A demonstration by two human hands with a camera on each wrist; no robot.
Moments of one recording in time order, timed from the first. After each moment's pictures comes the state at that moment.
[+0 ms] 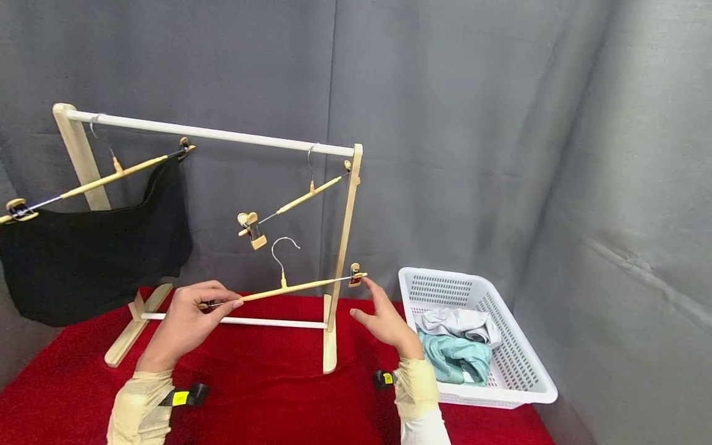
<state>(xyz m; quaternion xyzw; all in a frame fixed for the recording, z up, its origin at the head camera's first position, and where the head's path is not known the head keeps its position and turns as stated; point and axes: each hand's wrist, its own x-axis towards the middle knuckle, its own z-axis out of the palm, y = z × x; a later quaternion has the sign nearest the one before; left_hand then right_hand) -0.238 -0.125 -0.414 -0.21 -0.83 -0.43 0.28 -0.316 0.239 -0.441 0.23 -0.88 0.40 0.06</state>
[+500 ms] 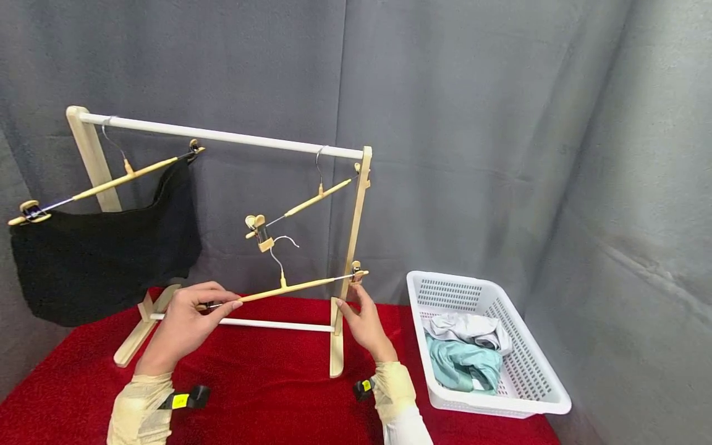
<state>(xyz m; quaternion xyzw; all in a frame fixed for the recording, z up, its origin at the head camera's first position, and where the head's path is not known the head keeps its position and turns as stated) -0.231 -0.133 -0.411 -0.20 -0.83 -0.43 0.30 -0.329 0.182 -0.459 0.26 -0.79 0.55 0.12</state>
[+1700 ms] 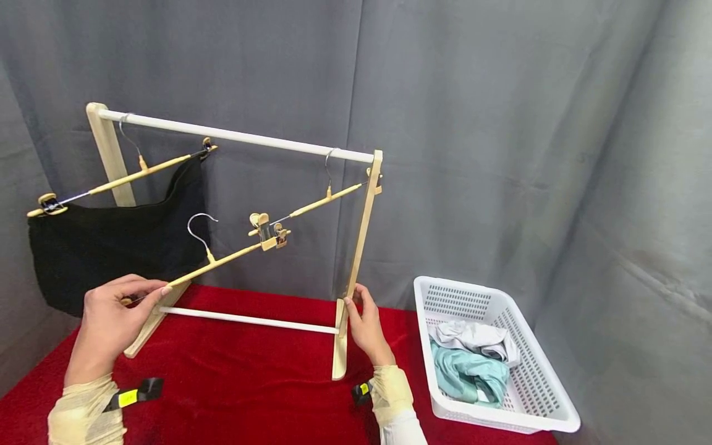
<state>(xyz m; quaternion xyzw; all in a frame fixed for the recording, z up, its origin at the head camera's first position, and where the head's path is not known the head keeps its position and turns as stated) -0.189 -0.205 -0.398 -0.01 -0.84 -0.36 0.40 -0.344 0.175 -0.476 0.30 -0.76 0.55 0.19</state>
